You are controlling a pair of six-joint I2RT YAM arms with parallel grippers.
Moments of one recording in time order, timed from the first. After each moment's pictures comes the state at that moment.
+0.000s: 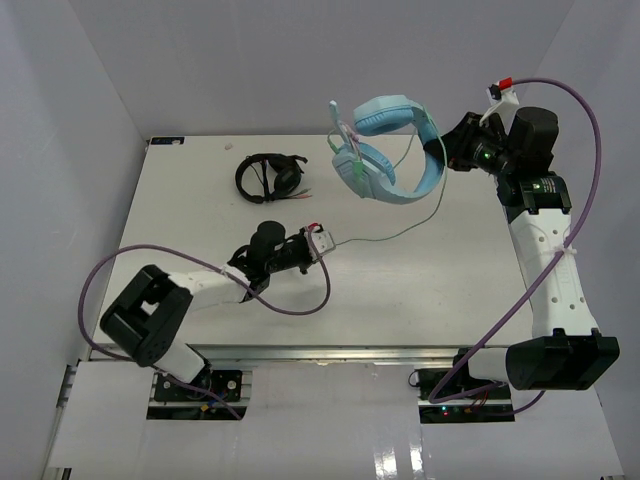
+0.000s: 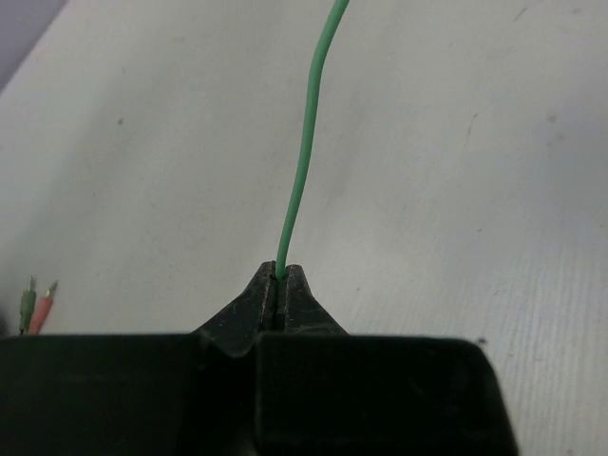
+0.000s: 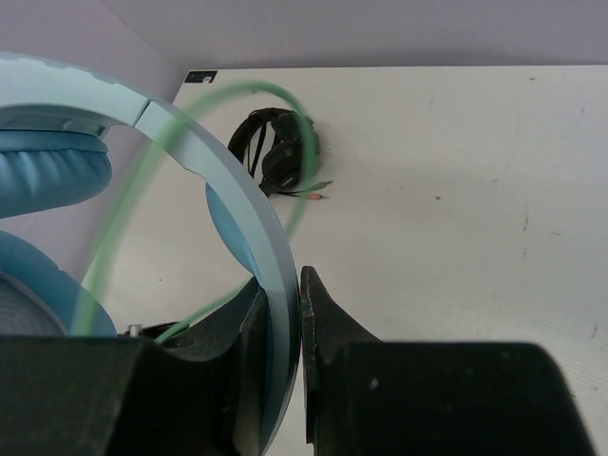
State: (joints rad) left arm -0.67 1.55 0.65 0.60 0.43 0.44; right arm 0.04 1.29 1.49 -0.43 -0.58 0.38
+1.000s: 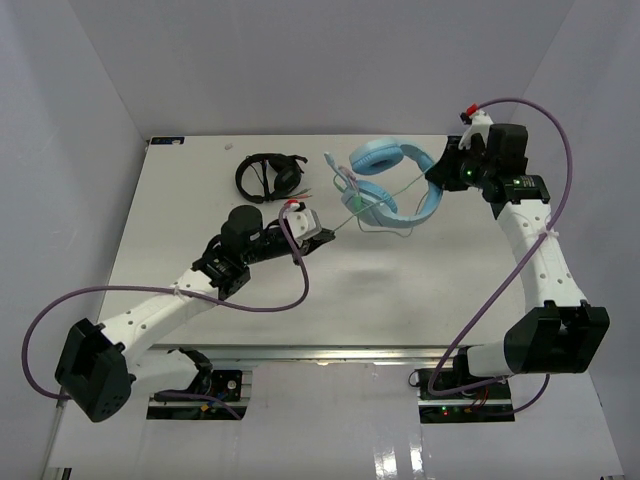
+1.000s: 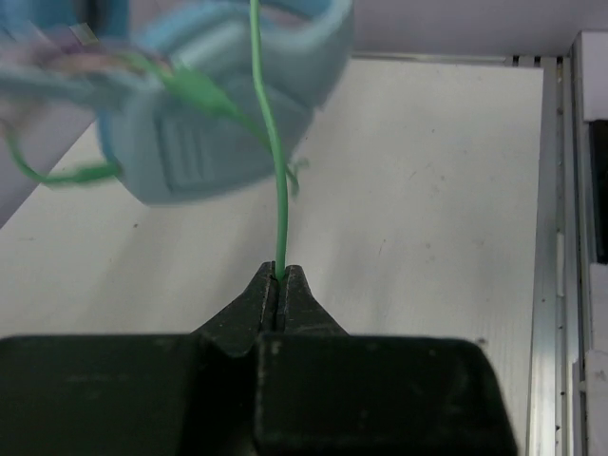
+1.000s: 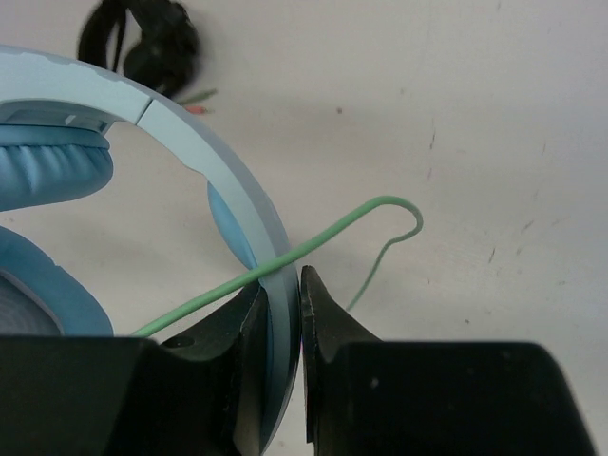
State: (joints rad) left arm -0.69 1.16 0.78 0.28 0.54 0.27; right arm 0.05 1.37 1.40 -0.54 -0.45 0.09
